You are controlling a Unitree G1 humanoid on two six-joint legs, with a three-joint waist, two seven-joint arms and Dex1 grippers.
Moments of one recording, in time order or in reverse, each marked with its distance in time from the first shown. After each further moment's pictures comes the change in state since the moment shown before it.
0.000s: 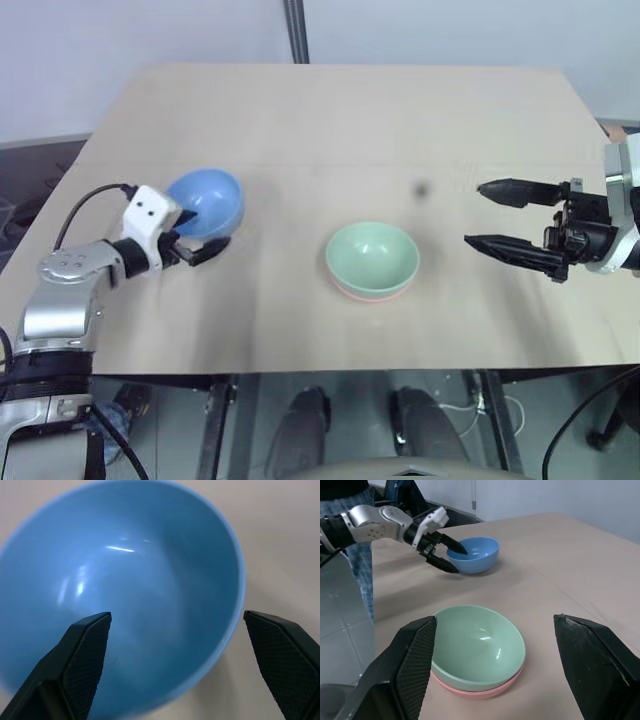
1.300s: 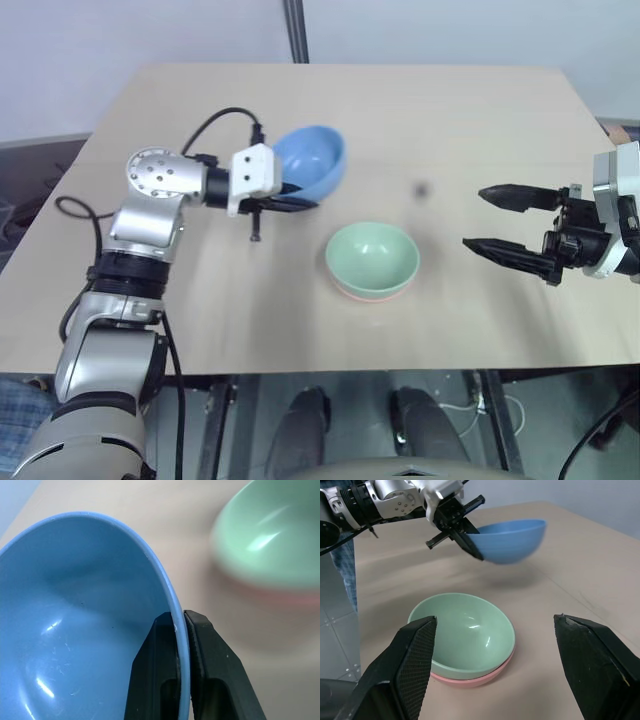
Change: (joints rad) left arm -0.517 -0.174 -0.318 0.069 0.040 -0.410 -0.586; right arm 0.074 -0.069 0.037 -0.006 0.035 -0.086 -0.090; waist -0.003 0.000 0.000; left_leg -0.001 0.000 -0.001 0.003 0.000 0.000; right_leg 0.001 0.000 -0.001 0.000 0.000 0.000
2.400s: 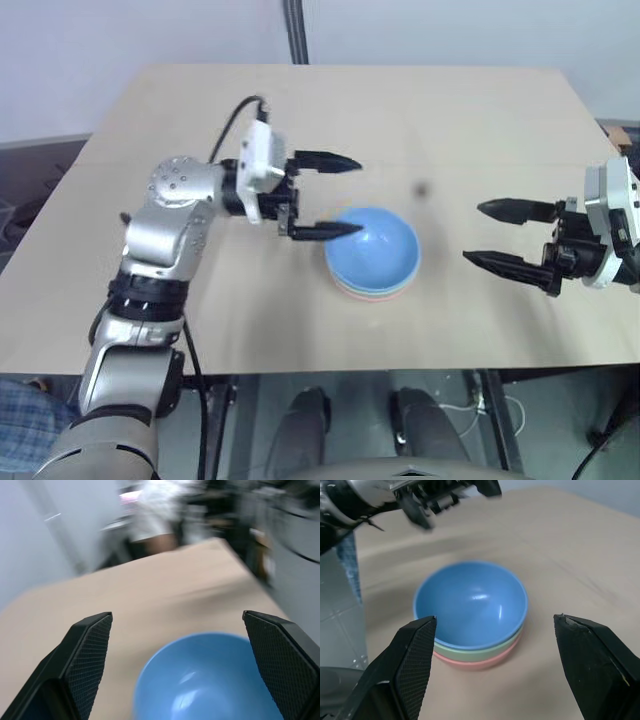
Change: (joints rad) left arm 0.170 -0.045 0.141 -0.291 -0.328 0.398 0.252; right arm 0.131 -0.023 -0.023 0.005 0.001 -0.043 -0.015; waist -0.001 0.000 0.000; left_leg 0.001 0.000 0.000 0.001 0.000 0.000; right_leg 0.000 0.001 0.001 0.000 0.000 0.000
